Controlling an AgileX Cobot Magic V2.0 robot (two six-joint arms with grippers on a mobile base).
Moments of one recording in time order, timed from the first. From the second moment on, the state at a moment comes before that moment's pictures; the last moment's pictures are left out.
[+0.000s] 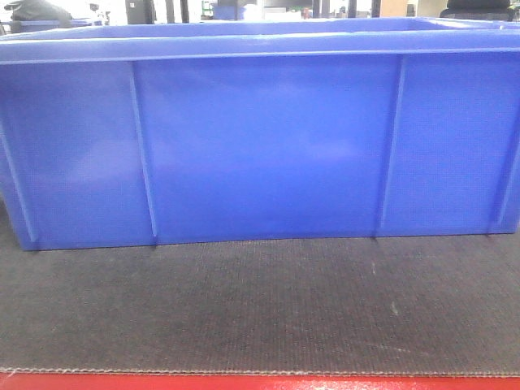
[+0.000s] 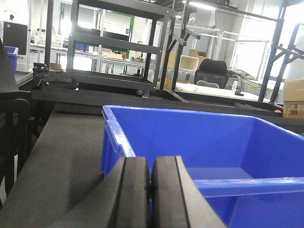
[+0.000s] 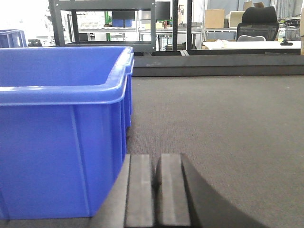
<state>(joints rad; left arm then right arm) -0.27 0.04 -0.30 0.39 0.21 -0.50 0.05 0.01 0.00 -0.02 0.06 0.07</state>
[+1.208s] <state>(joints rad) 0.00 0.00 0.00 0.13 -0.02 -0.16 0.05 0.01 0.00 -0.02 0.06 0.07</state>
